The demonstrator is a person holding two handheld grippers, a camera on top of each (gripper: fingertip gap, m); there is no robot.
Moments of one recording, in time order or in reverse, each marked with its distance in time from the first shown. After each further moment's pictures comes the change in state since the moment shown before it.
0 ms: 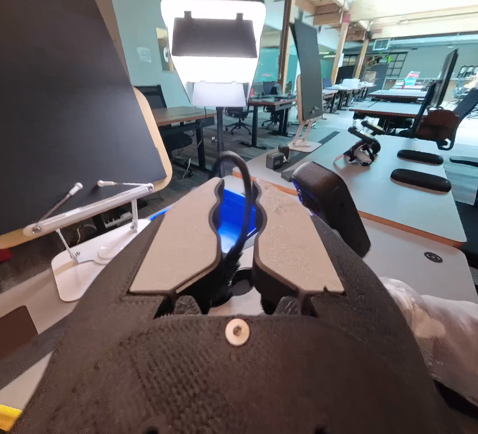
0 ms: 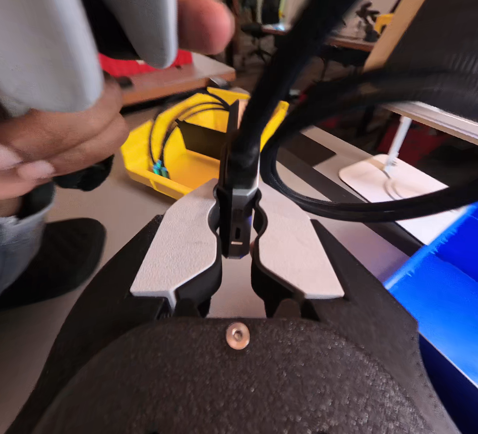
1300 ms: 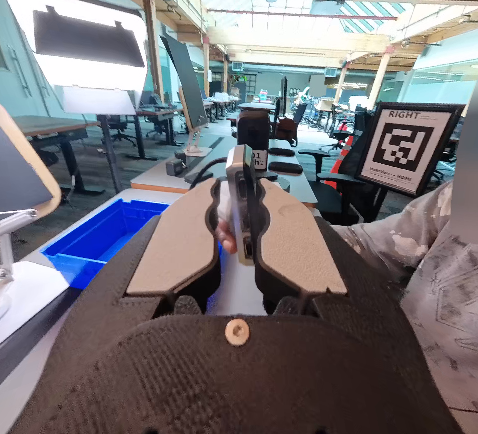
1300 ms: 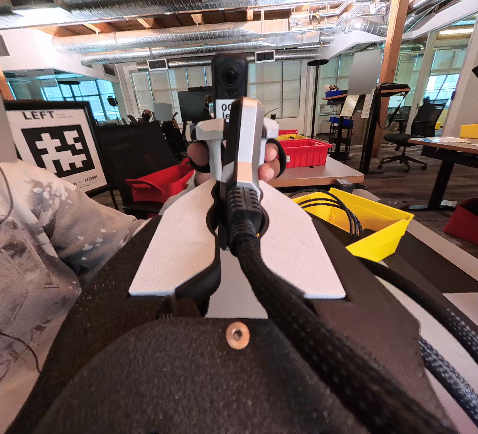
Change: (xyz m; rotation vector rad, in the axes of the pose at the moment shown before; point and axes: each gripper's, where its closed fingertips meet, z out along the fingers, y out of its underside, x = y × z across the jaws) left arm 0.027 -0.009 -0.056 0.043 0.521 -0.101; right arm -0.059 -0.078 -0.083 0.369 -0.584 0.030
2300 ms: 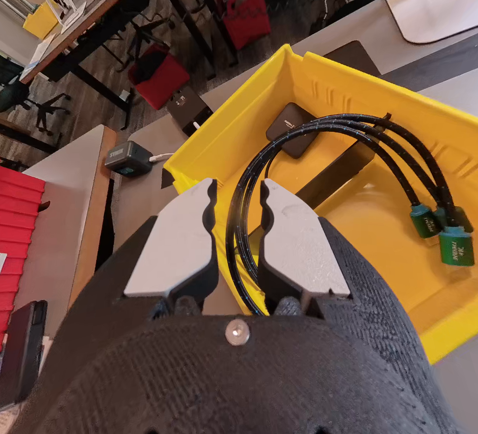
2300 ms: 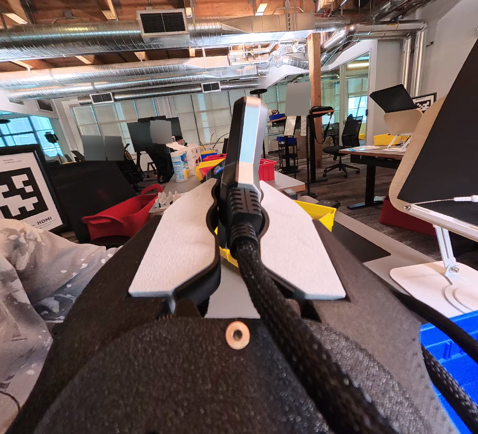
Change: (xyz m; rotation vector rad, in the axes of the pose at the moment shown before) left arm -0.220 0.118 -0.308 -0.867 -1.420 0.101; right arm 0.036 -0.043 -0.071 0.099 0.221 0.015
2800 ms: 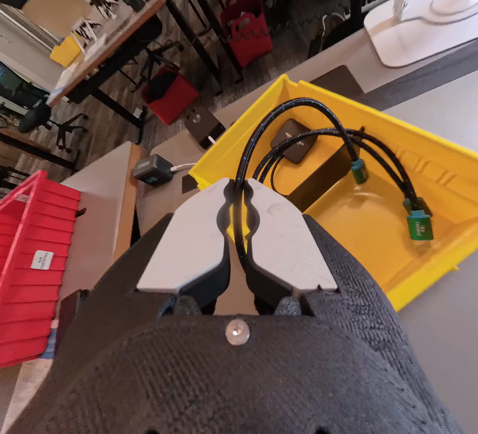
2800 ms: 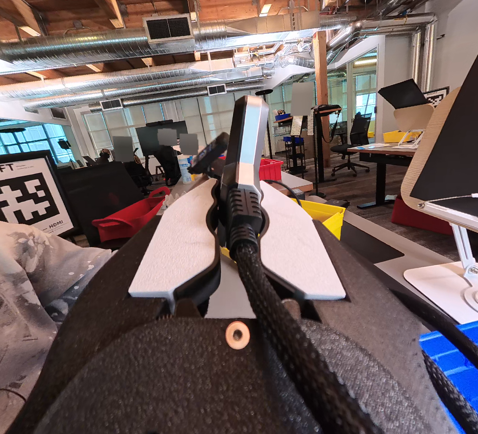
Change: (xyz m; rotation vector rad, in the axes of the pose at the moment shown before) left arm -0.011 -0.026 -0.056 0.052 -0.019 0.040; right arm 0.000 0.003 0.004 0.012 -0.020 0.037
